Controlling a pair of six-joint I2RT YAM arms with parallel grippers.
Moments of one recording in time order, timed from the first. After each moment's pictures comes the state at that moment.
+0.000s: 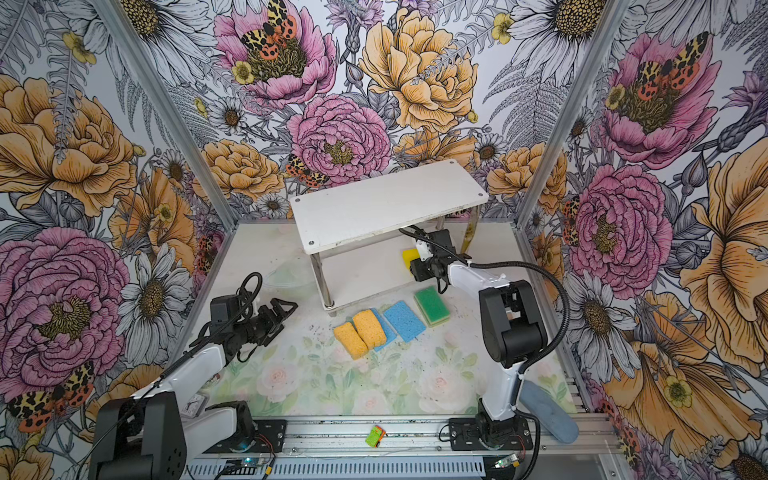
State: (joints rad) left arm 0.12 1.13 0.42 -0.08 0.60 -0.76; right arm 0.24 1.85 1.25 -0.28 -0.20 -0.10
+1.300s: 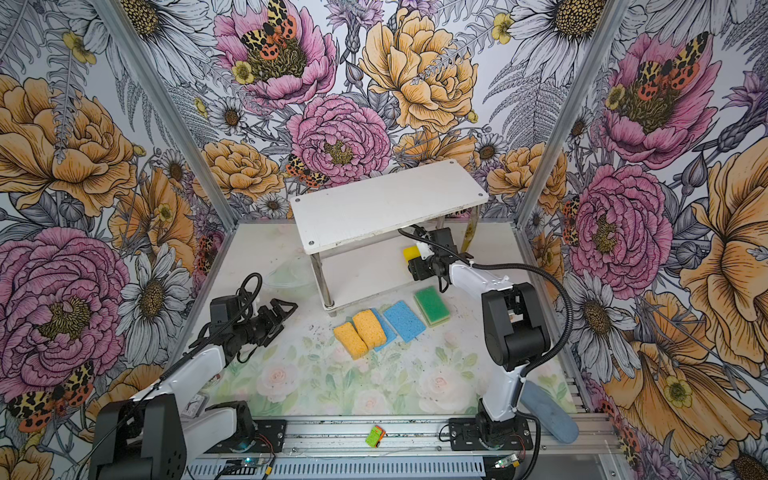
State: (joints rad) left arm 0.12 1.12 0.41 -0.08 0.60 -0.76; right arm 0.24 1.82 1.26 -0.29 -0.20 -0.13
